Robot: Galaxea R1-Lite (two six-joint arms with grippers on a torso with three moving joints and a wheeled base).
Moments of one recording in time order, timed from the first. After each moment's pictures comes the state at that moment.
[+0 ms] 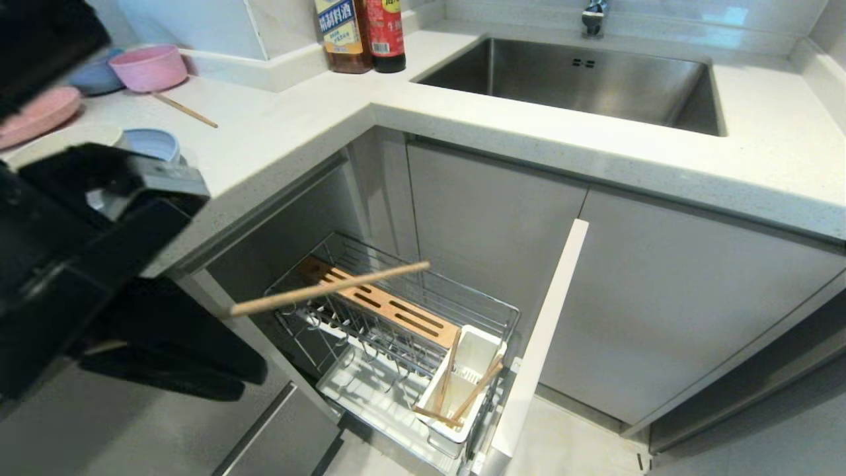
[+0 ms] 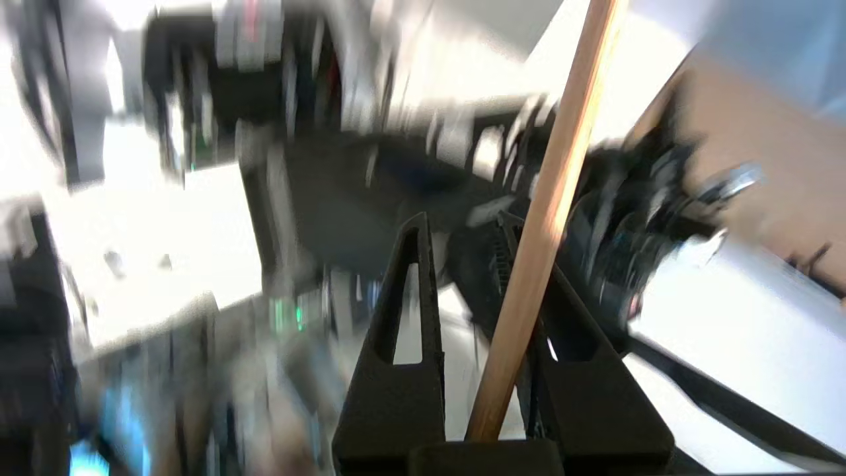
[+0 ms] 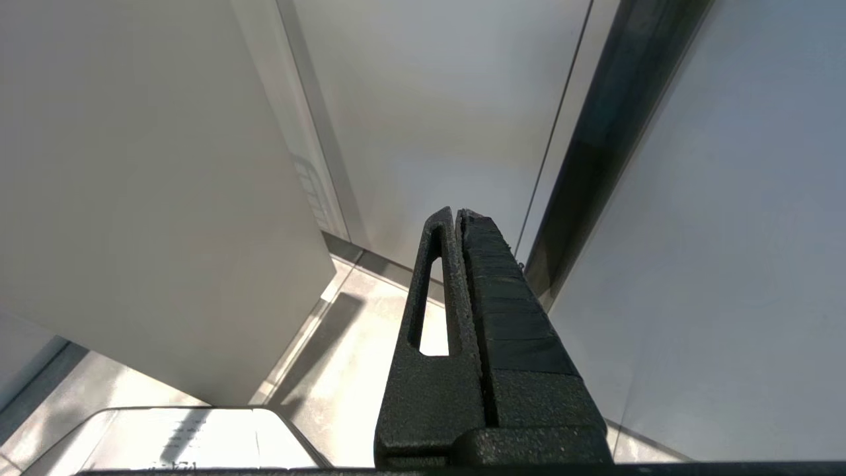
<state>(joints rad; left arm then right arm) -0.70 1.51 -1.91 1.43 -0.32 -0.79 0.00 0.00 0.00 0.00 0.00 0.01</state>
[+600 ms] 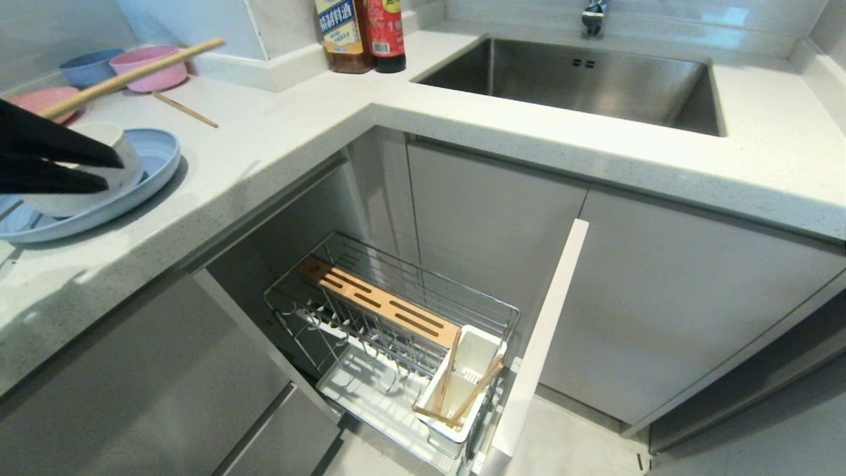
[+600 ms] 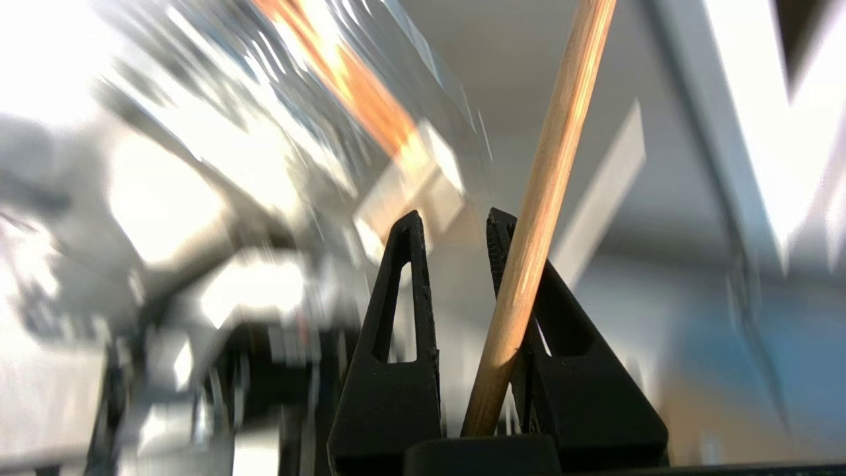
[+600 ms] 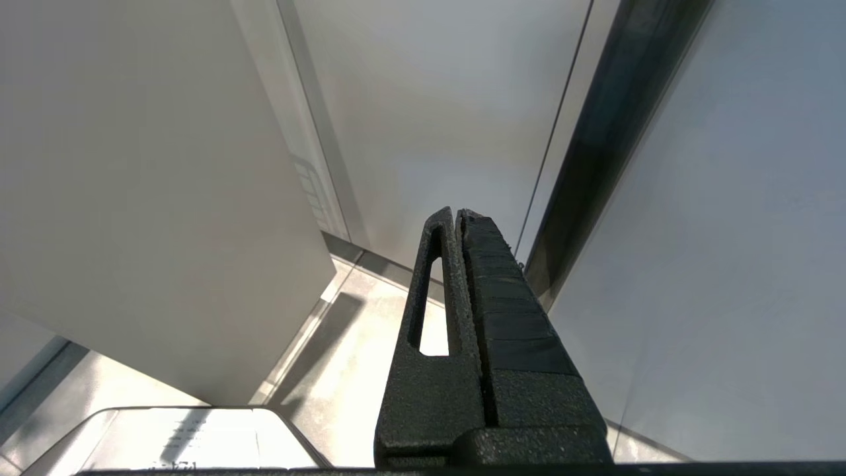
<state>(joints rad) -0.47 1.33 -1.93 1.13 0.16 -0.78 0.00 0.00 0.00 0.00 0.00 0.01</state>
